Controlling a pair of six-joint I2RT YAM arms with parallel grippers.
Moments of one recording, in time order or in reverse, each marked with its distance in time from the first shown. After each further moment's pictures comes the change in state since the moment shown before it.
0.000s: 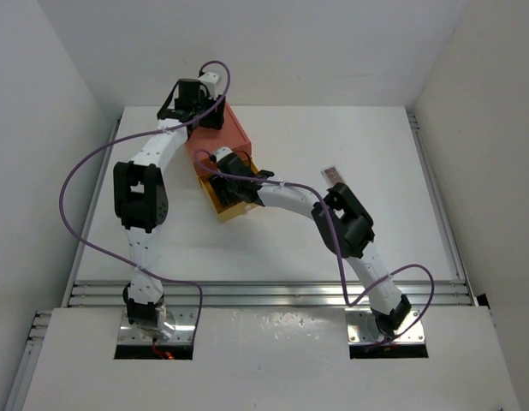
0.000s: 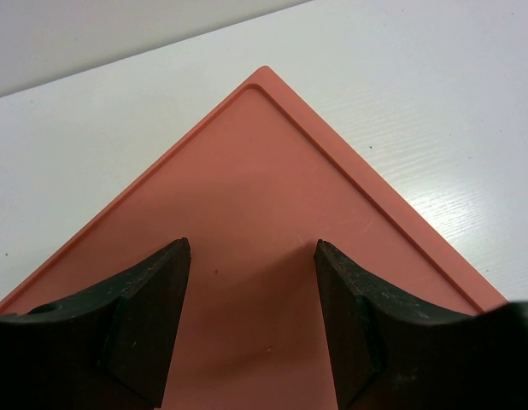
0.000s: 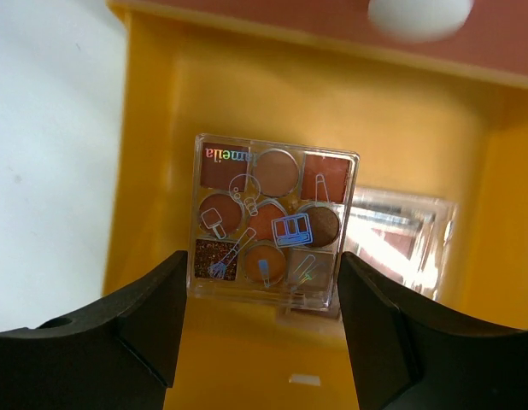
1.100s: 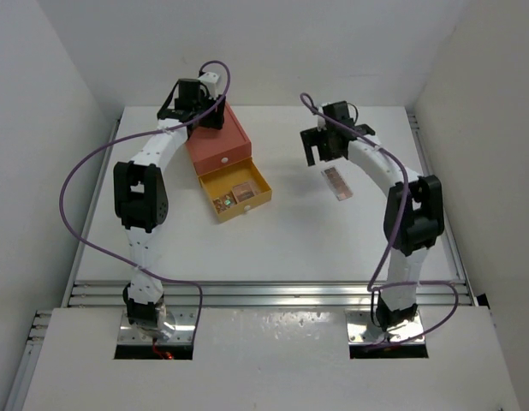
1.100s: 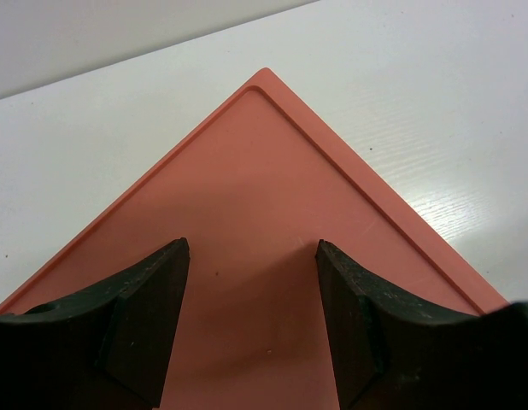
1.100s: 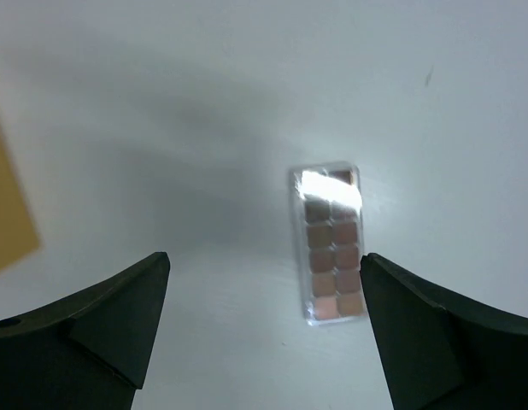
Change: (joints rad) left arm 0.004 0.002 0.002 0.003 0.001 0.000; right arm -0.513 -0.364 -0.142 -0.264 -0.114 -0.167
